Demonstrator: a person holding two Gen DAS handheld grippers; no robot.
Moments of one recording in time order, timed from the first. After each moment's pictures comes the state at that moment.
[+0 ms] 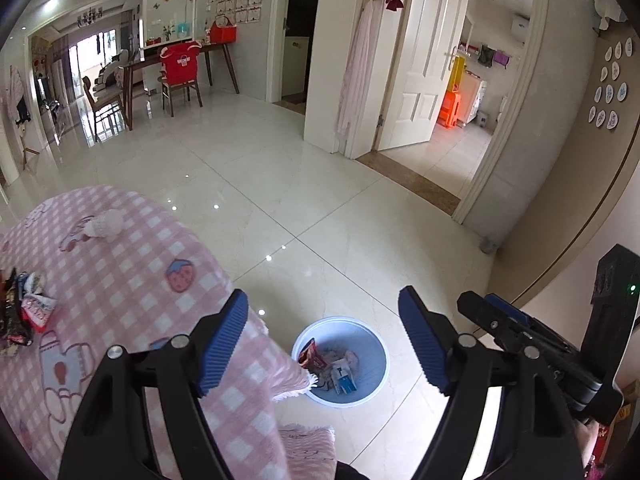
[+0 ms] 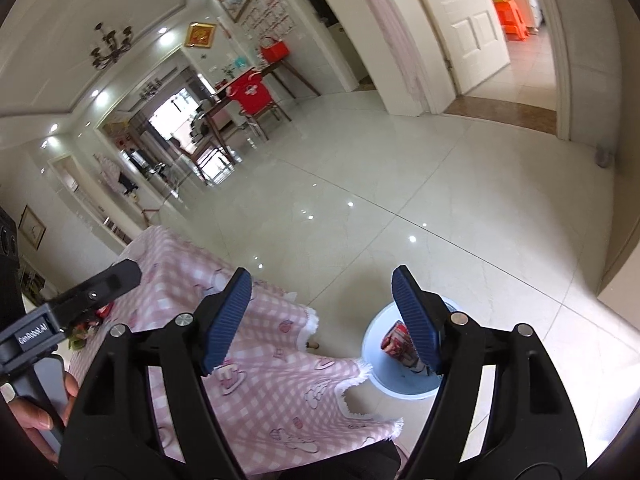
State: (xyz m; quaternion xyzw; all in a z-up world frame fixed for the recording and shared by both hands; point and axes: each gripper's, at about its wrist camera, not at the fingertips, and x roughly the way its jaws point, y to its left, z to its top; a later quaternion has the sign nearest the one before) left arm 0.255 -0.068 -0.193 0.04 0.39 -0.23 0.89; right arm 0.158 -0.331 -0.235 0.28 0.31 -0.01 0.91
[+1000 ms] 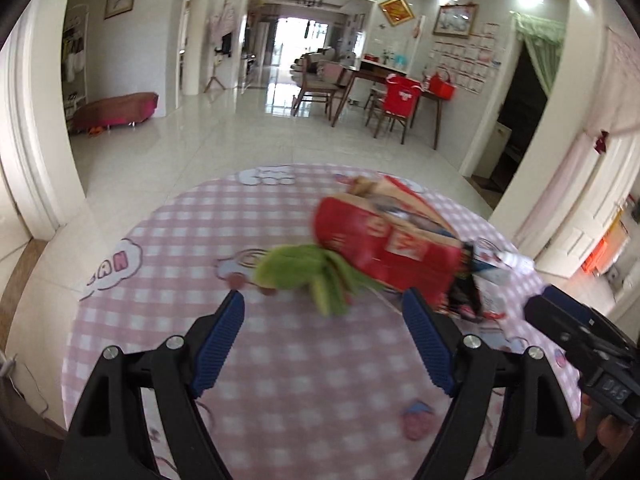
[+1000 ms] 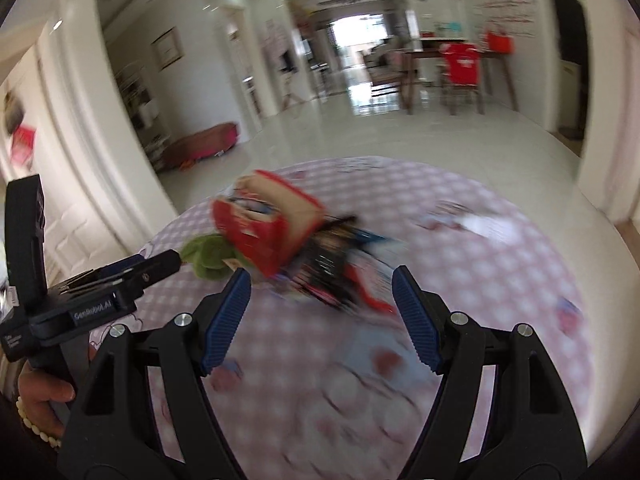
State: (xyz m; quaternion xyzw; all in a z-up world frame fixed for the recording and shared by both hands) left arm 0.232 0.326 -0.178 -0.13 0.34 0.09 0.93; right arm 0.258 0.057 -0.165 0.02 0.33 0.30 0.90
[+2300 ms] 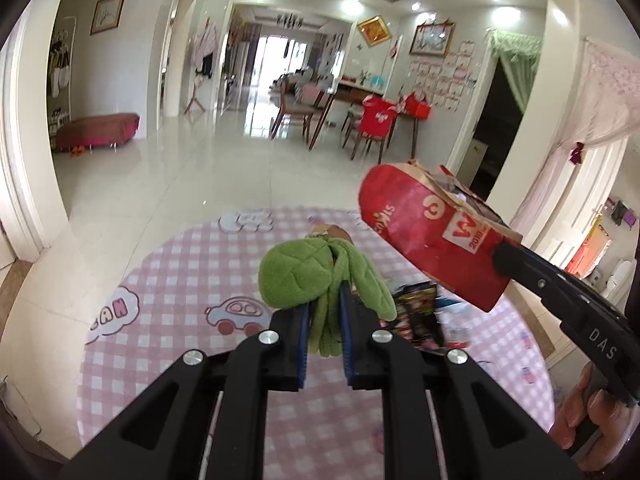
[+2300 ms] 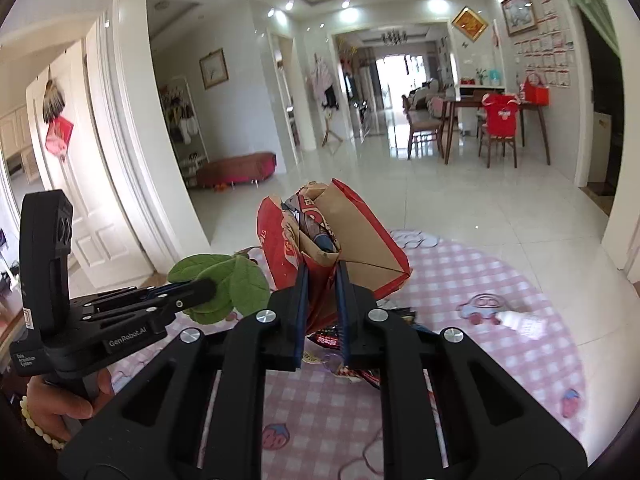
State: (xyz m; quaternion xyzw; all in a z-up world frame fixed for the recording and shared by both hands) left arm 0.224 0.306 -0.138 -0.12 0.29 0.05 0.95; right arm 0.257 0.057 -0.111 0.02 0.24 0.35 0.91
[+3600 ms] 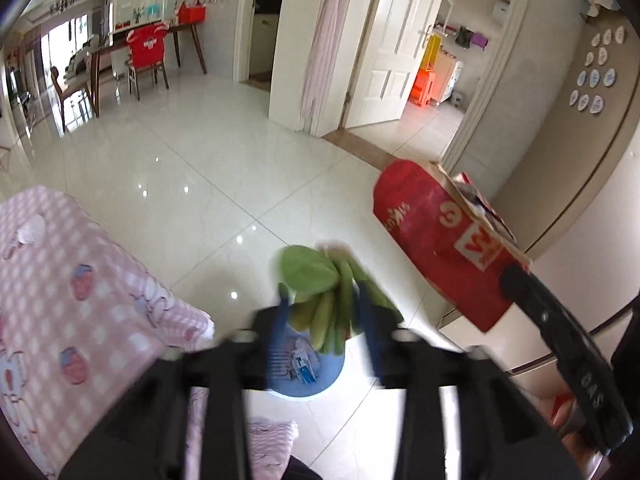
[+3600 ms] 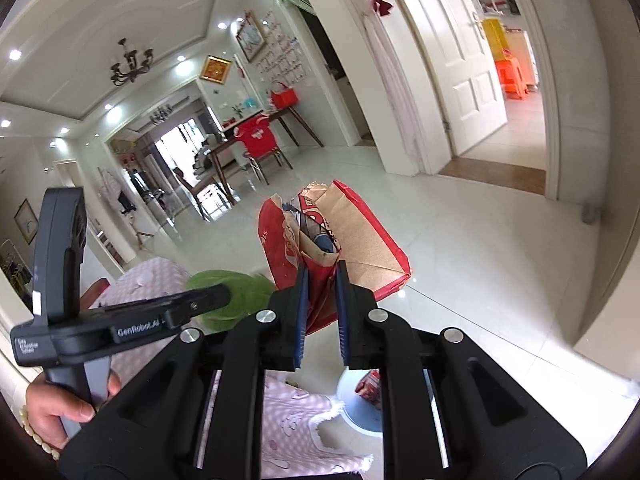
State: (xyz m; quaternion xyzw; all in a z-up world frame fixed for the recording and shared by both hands) left arm 0.269 -0.158 -0.226 0.04 0.44 -0.28 0.85; right arm 0.123 -0.375 -0.217 0.23 0.23 -0.04 0.94
